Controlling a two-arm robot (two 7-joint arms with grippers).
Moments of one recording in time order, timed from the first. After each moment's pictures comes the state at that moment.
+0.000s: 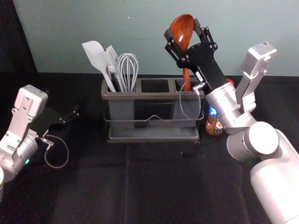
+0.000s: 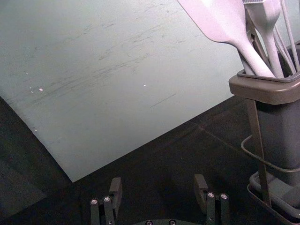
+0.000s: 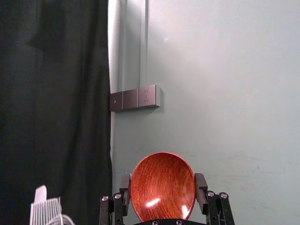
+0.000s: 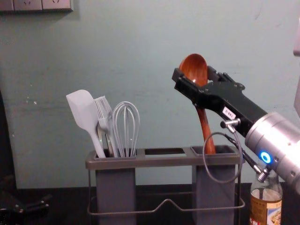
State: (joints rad) left arm -0.20 0.60 0.45 -1.41 -0.25 -0.12 0.03; right arm 0.46 0.05 -0.26 -1.10 0.29 -0.55 0.42
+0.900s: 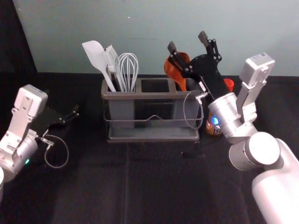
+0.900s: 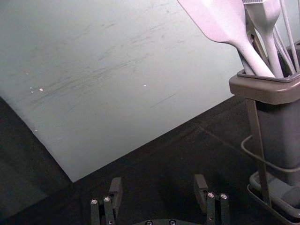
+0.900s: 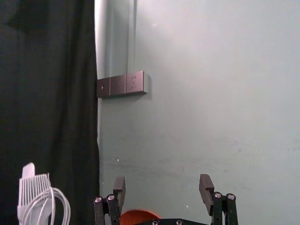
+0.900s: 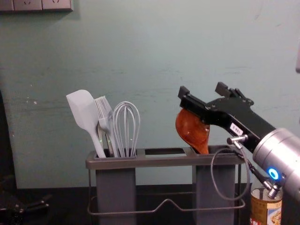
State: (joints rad) left arm -0.20 0.60 0.45 -1.41 -0.25 -0.12 0.03; right arm 0.40 0.04 -0.22 -1.13 0.21 -0.53 0.36
